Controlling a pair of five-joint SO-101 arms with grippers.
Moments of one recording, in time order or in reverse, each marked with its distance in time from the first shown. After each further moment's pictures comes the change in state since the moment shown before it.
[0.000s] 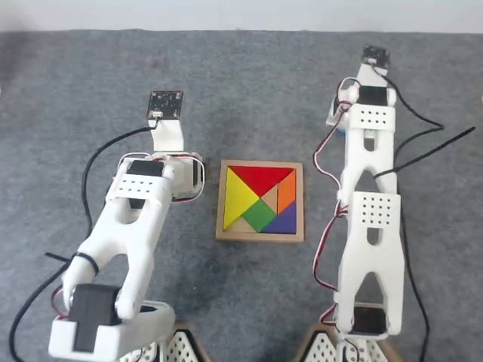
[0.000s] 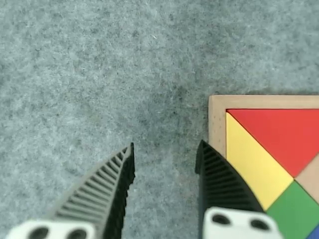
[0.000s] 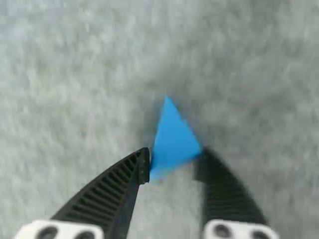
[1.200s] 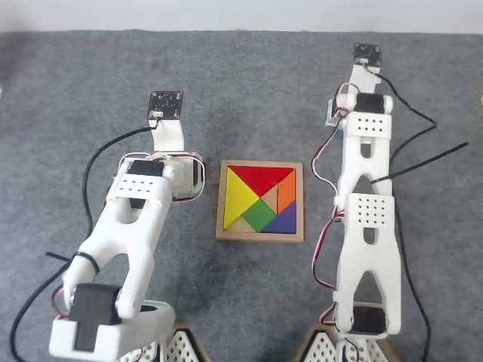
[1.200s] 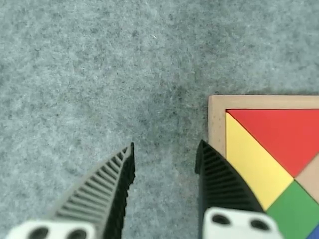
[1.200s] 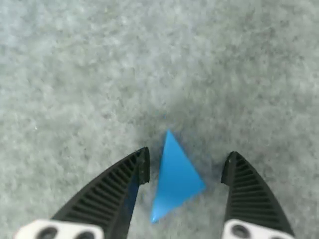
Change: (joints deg) left arm 0.0 0.0 0.0 0.0 0.0; right arm 0.0 8.8 -10.5 -7.3 8.2
